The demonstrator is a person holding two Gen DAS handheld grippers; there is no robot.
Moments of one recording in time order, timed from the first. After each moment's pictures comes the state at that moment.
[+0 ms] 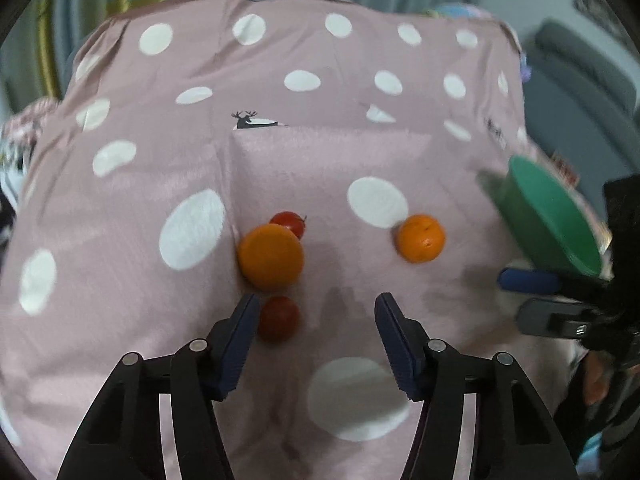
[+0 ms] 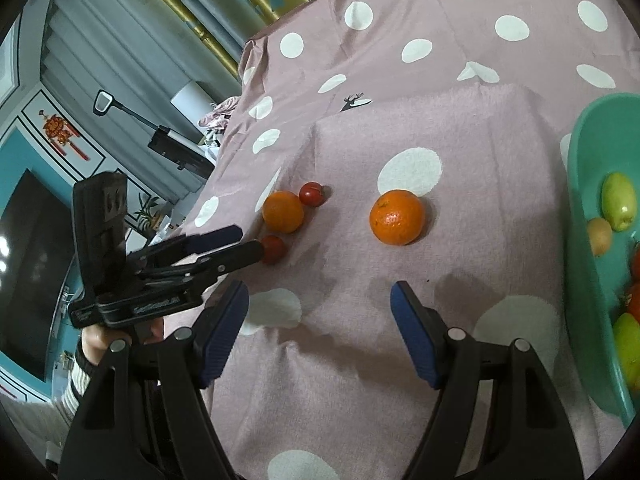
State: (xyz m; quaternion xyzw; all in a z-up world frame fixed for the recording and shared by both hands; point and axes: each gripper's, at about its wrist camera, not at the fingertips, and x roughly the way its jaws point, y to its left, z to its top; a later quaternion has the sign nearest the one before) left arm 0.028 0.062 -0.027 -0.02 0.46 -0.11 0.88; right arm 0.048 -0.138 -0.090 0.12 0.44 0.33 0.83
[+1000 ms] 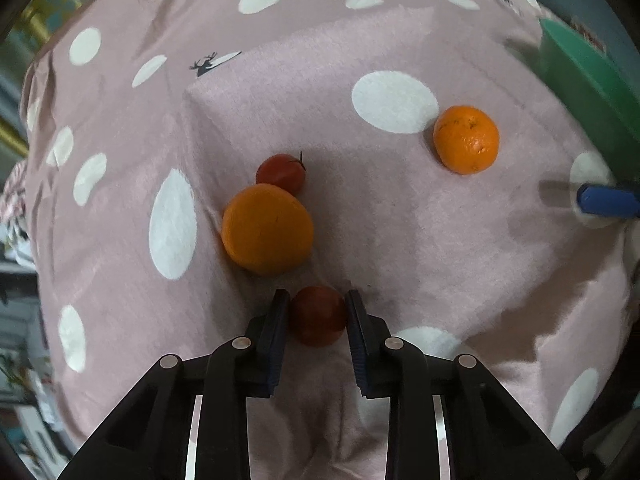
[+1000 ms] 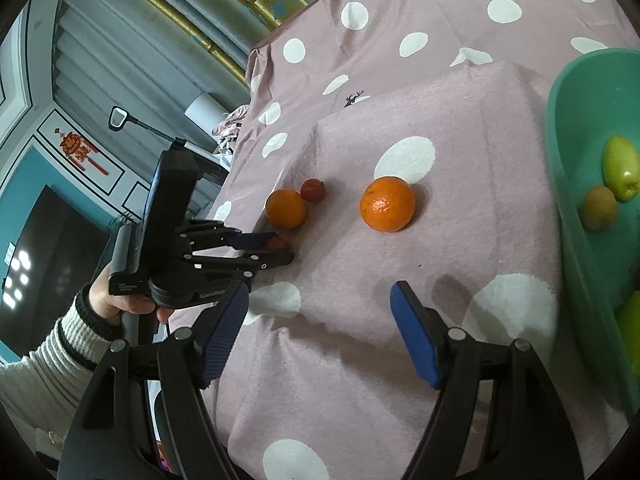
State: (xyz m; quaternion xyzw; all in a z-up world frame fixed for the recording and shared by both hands) left arm 0.057 0.034 -0.064 0.13 0.58 -0.10 0.80; right arm 0.047 -0.159 -0.101 0.16 0.43 0.36 0.81
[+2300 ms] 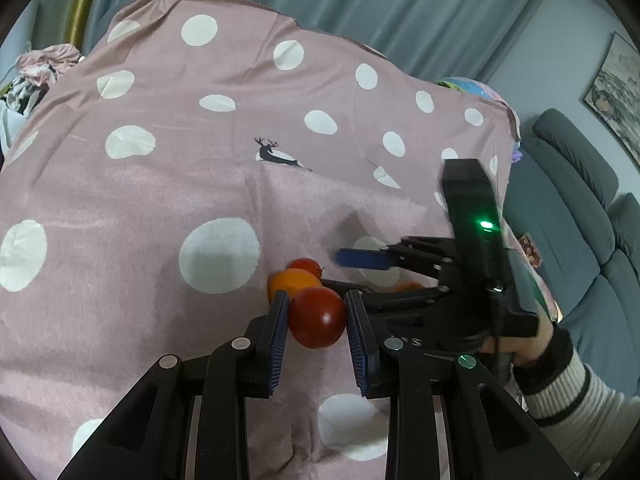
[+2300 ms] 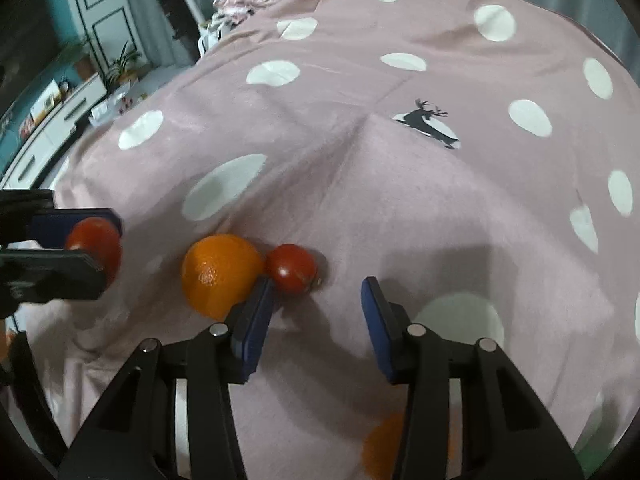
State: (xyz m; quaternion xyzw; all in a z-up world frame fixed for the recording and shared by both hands) left arm 0.026 0.131 -0.016 -0.19 0.40 -0.13 0.88; right arm 0.169 0.004 -0.113 -0.20 0.44 0.35 0.80
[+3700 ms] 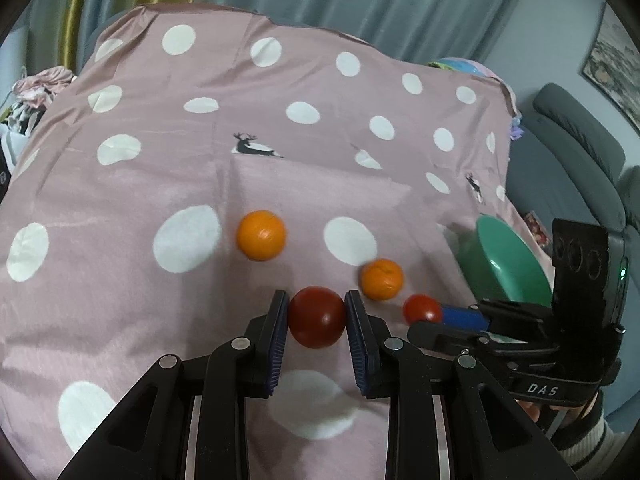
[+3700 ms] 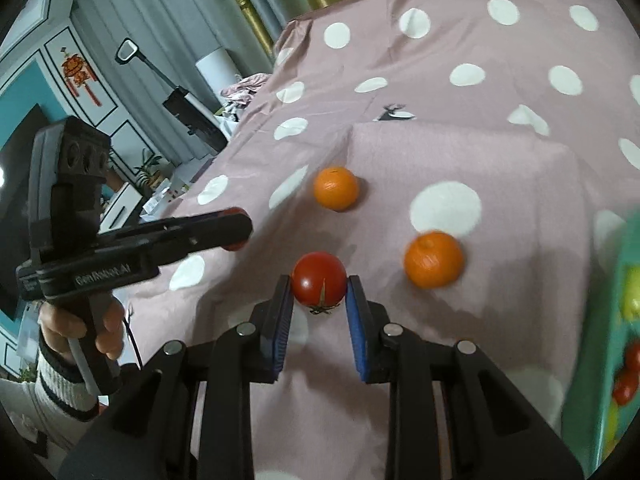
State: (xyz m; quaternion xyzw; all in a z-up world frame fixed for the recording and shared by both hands) left arm 0.005 0.082 0.000 -0.15 0.41 -0.12 0.89; right arm 0.061 -0.103 -0.076 0.02 0.42 0.36 0.83
